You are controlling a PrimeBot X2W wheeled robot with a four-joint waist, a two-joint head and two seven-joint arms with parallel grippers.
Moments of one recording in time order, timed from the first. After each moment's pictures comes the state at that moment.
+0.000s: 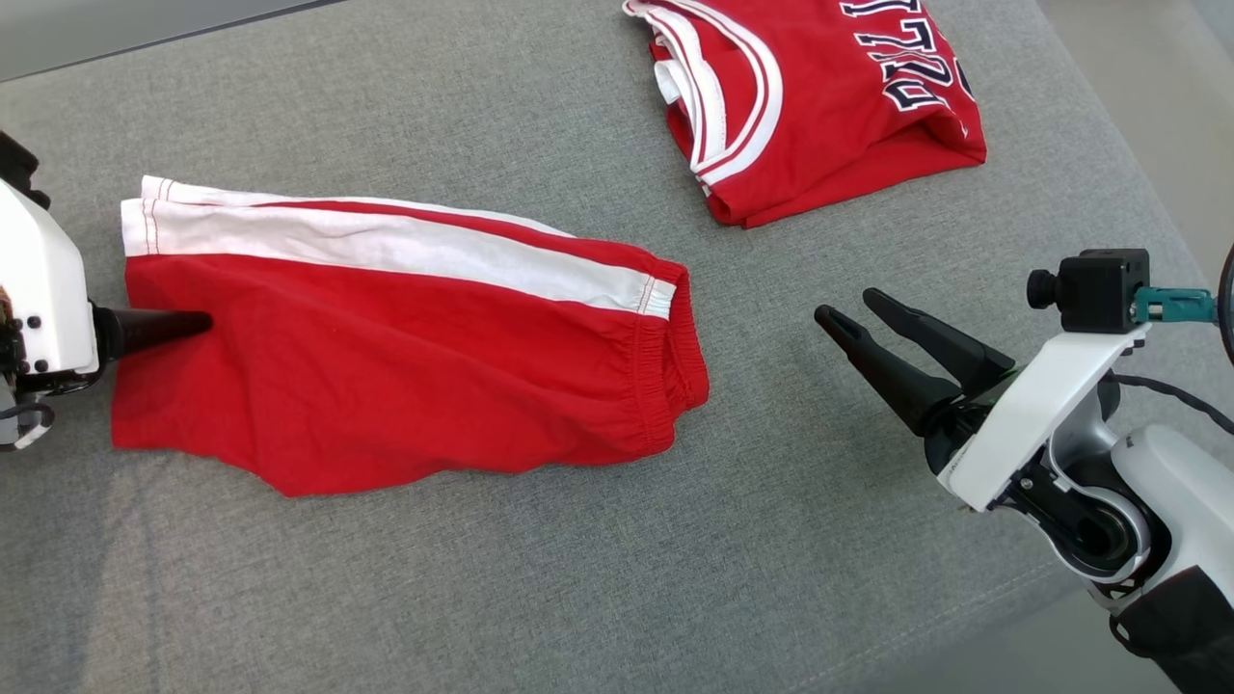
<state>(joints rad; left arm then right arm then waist) -1.06 0.77 -1.05 0.66 -1.56 -0.12 0.83 -0.58 -0.50 0.69 0.15 1.16 0.13 0.10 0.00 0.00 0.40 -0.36</state>
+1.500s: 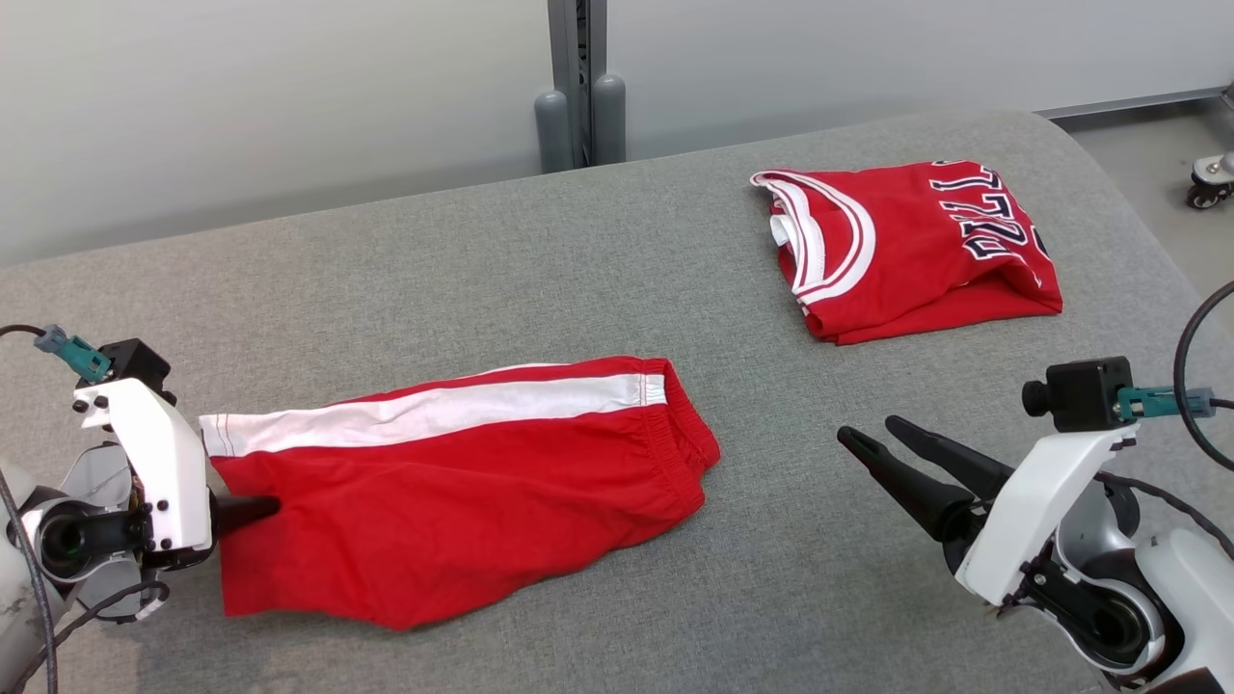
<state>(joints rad) -0.78 0.71 -1.08 0.63 -1.59 -0.12 0.71 -0.33 -0.42 0.46 0.13 1.03 0.13 0.33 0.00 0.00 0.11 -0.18</state>
